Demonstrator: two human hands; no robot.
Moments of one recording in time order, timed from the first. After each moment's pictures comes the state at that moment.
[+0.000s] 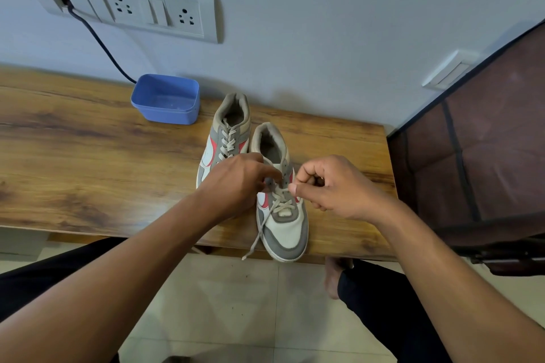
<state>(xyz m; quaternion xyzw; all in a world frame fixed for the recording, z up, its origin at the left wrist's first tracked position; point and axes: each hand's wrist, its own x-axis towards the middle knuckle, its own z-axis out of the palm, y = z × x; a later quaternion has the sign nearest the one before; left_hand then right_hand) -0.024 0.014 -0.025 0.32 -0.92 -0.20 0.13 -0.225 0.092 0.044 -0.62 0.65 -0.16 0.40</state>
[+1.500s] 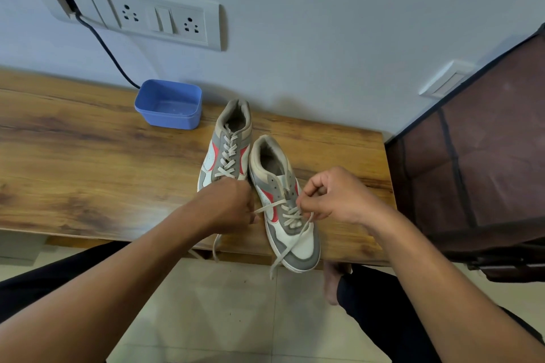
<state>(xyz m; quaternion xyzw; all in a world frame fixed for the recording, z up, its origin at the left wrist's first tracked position) -0.011 0.028 -0.005 0.44 -0.83 -0.30 -0.13 -0.219 0.097 0.045 -0.50 0.73 -0.14 0.46</state>
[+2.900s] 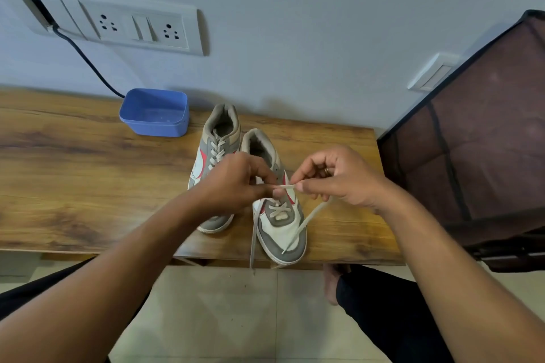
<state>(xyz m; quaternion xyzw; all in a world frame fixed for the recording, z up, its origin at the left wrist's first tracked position) -0.033 0.003 0.006 0.34 -0.82 -0.44 0.13 -0.265 0.080 0.044 -0.58 0.60 -0.26 0.48</state>
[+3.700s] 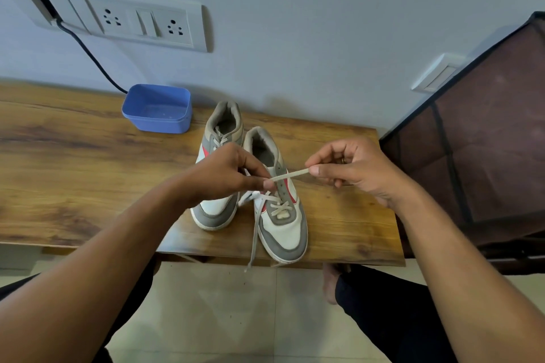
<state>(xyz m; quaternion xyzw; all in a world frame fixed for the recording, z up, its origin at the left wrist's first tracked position) -0.018 -0.009 0.022 0.32 -0.75 -0.57 0.10 -0.283 0.075 0.043 -0.51 0.62 -0.32 0.49</state>
